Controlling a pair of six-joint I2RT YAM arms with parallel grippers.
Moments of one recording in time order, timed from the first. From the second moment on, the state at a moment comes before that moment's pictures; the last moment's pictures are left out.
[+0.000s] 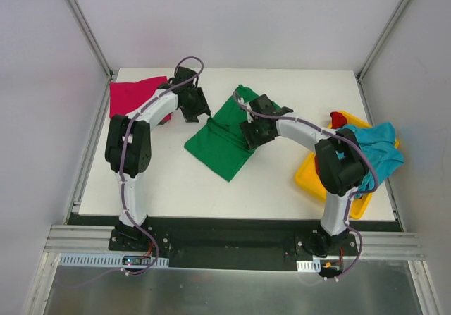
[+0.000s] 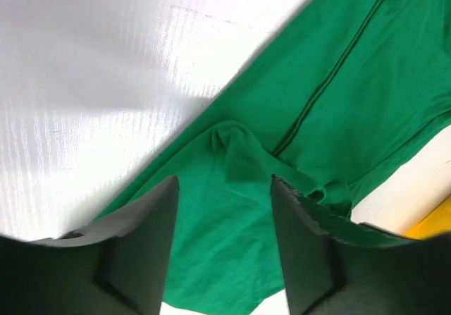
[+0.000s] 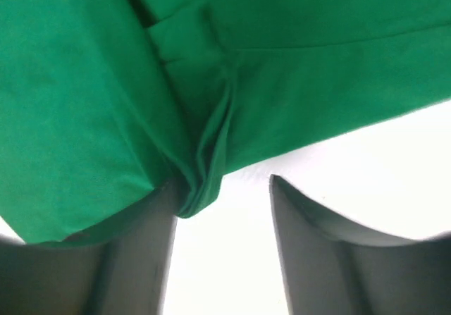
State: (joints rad) left arm -0.30 2.04 1.64 -0.62 0.15 -0.69; right arm 0.56 1.89 1.35 -0.57 -0.08 0.06
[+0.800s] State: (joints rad) left arm -0.19 1.62 1.15 -0.61 0.18 -0.71; right arm 0.73 1.93 1.45 -0.53 -0.25 0.06
